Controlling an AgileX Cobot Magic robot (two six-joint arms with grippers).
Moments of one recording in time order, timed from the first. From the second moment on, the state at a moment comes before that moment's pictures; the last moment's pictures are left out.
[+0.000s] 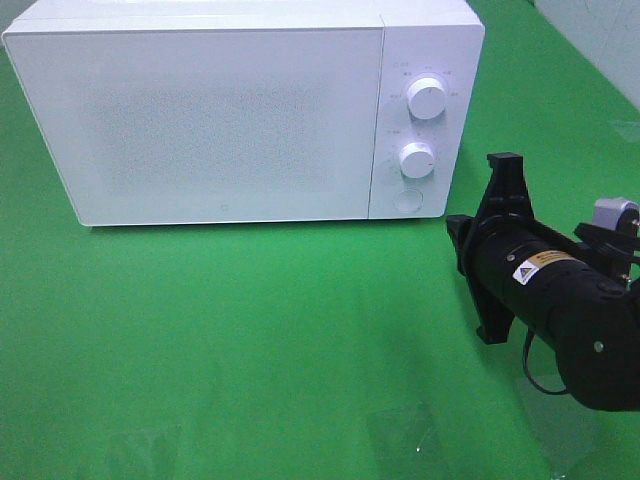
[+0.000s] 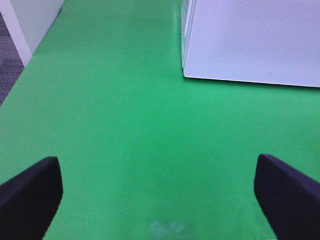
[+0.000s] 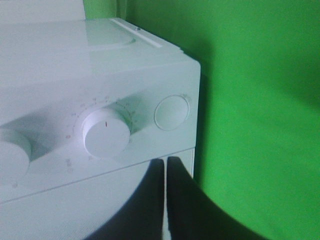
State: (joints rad) left arm 0.02 0.00 -0.52 -0.03 1.08 -0.03; right arm 0.65 1.81 -0.41 0.57 -1.03 1.39
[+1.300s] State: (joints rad) left arm 0.02 0.00 -0.52 -0.03 1.08 -0.03; right arm 0.50 2.09 -0.77 0.44 -0.89 1.42
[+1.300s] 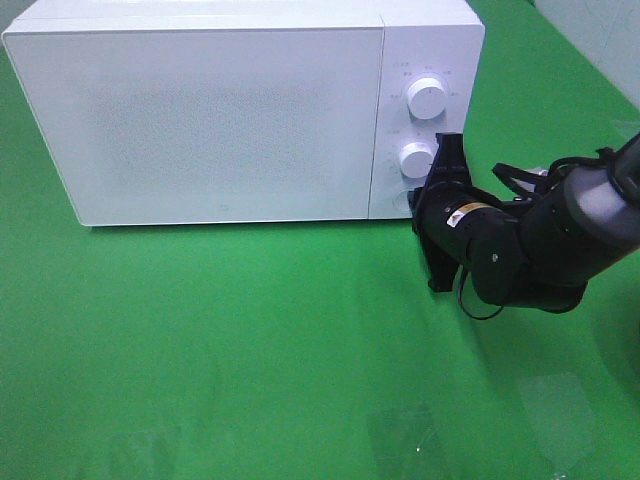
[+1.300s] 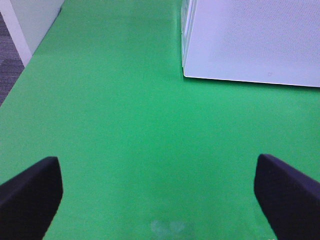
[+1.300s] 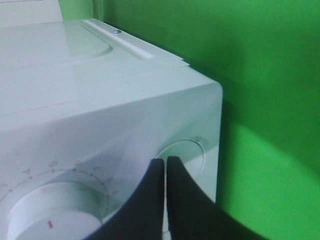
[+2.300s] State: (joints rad) left arm 0.02 0.00 -0.52 -0.03 1.08 -0.03; right arm 0.48 2.14 -0.83 0.42 -0.87 1.39
